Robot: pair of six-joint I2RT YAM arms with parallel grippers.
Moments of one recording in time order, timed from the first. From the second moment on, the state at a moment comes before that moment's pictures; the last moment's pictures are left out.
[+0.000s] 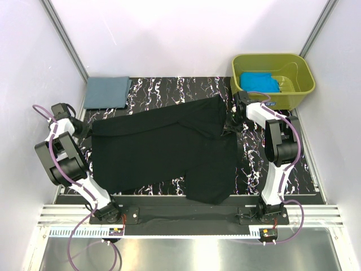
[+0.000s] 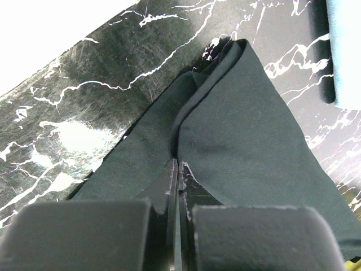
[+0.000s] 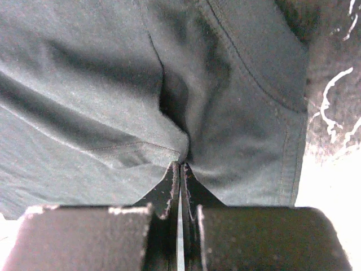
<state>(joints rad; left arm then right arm) 0.52 1.74 1.18 -0.48 0.15 -0.65 0.18 1.98 1.38 -0.63 -0.27 0.45</state>
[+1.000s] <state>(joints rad) 0.52 1.81 1.26 -0.59 0.11 -0.58 0.18 1.68 1.49 -0.93 -0.25 0.53</state>
